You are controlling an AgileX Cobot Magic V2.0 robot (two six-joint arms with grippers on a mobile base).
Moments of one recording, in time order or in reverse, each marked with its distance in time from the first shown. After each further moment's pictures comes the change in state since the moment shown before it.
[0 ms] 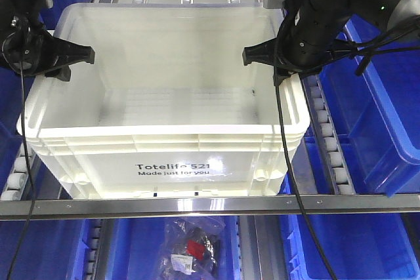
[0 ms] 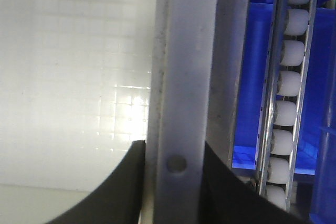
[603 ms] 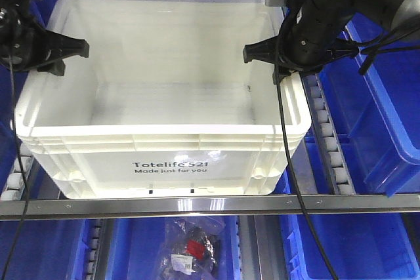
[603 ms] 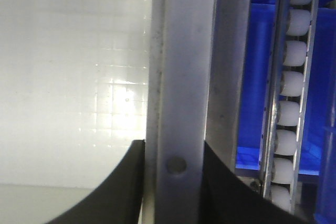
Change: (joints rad) left arm 0.000 -0.062 -0.001 -0.005 0.028 -0.001; right arm 0.000 -0.017 0.001 0.017 -0.006 0.001
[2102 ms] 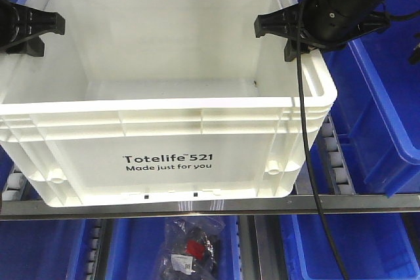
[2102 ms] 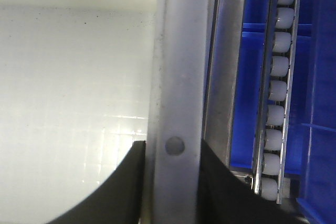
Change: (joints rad) left arm -0.004 -0.168 0.000 -0.034 0.065 0.001; right arm 0.021 -0.167 0.007 -0.011 0.045 -0.002
